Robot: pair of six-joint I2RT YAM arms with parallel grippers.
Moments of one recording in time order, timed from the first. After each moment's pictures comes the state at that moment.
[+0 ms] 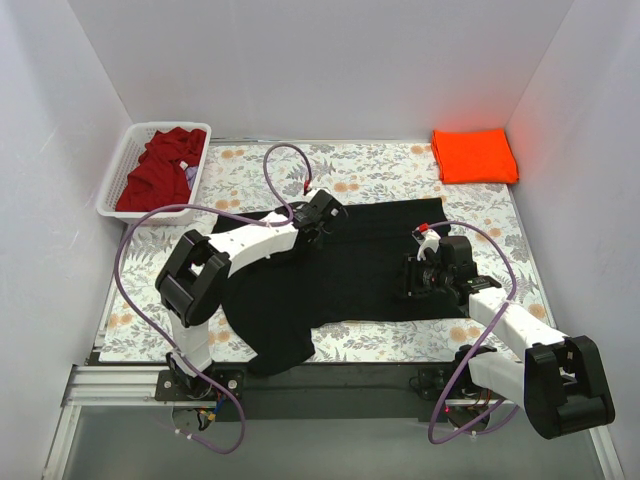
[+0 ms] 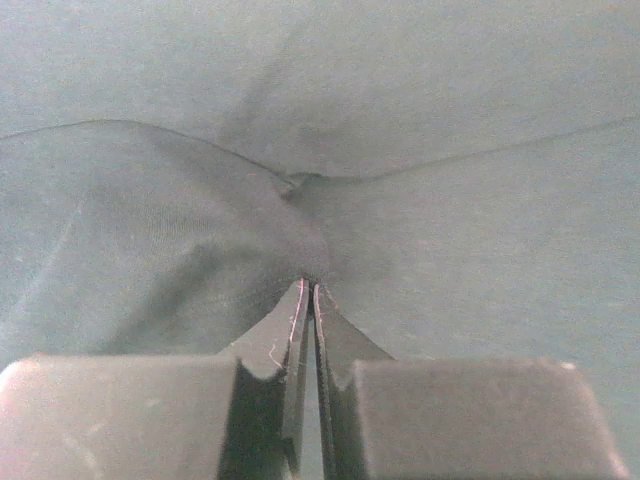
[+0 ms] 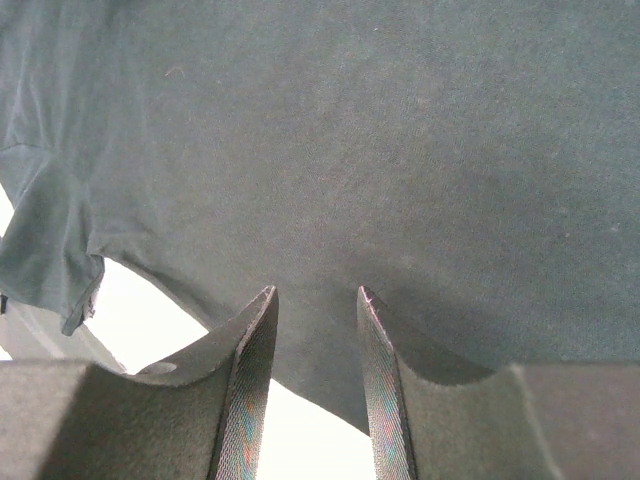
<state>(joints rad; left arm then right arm) -0.76 1.87 1.34 -0.56 -0.39 -0.47 0.26 1.08 0.41 -0.12 -0.54 0.26</state>
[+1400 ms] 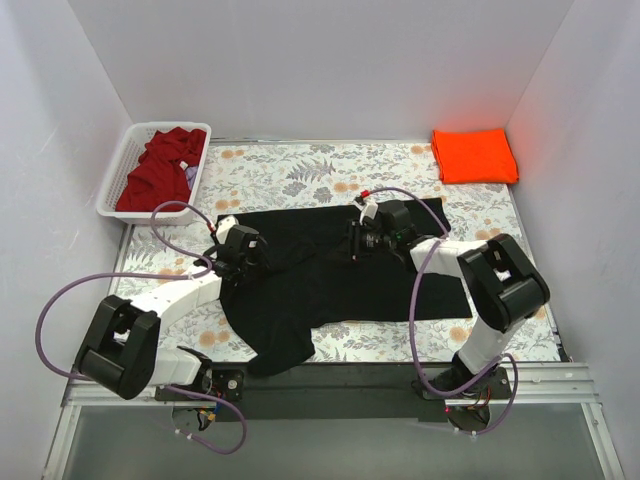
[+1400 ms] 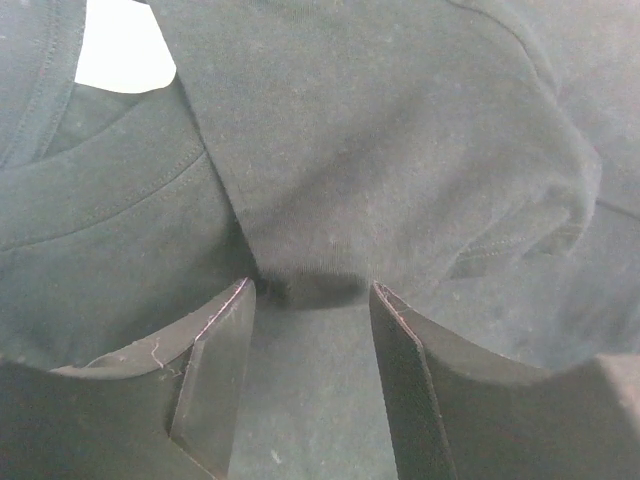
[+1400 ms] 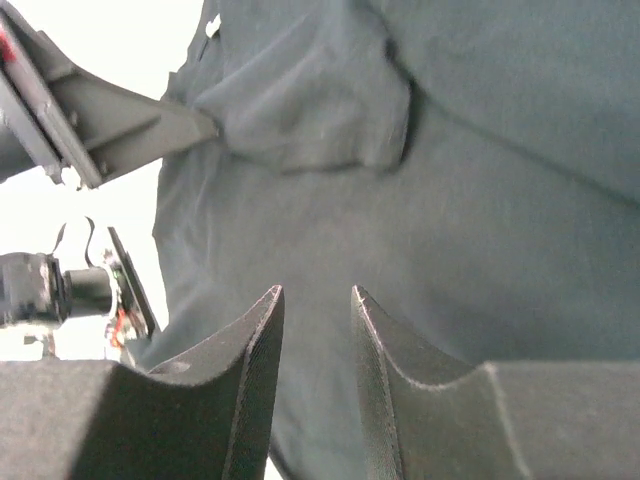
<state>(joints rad) -0.46 1.30 0.61 -0.20 -0.25 -0.86 0.53 1.68 0.78 0.34 -0.64 0.55</state>
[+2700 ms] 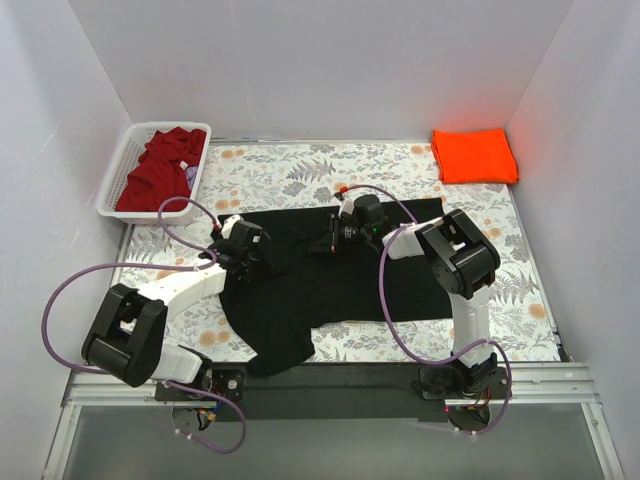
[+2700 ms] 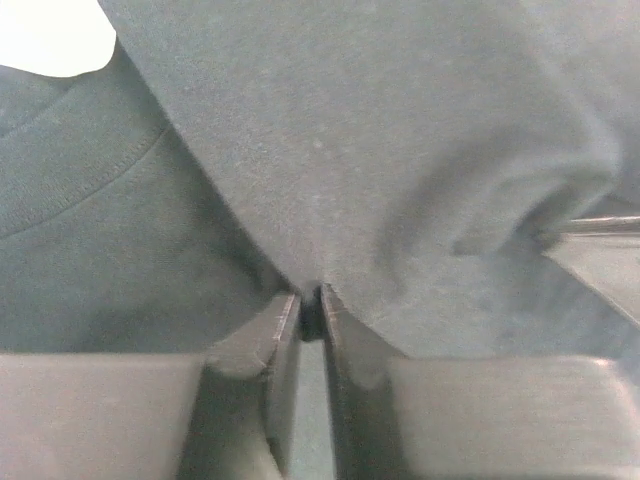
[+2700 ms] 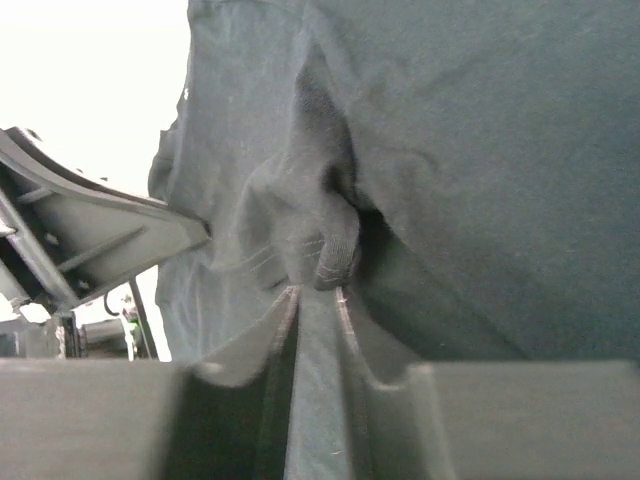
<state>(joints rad) -0.46 1.39 0.65 -0.18 -0.18 -0.88 0.58 2.06 1.04 0.49 -0.67 0.71</state>
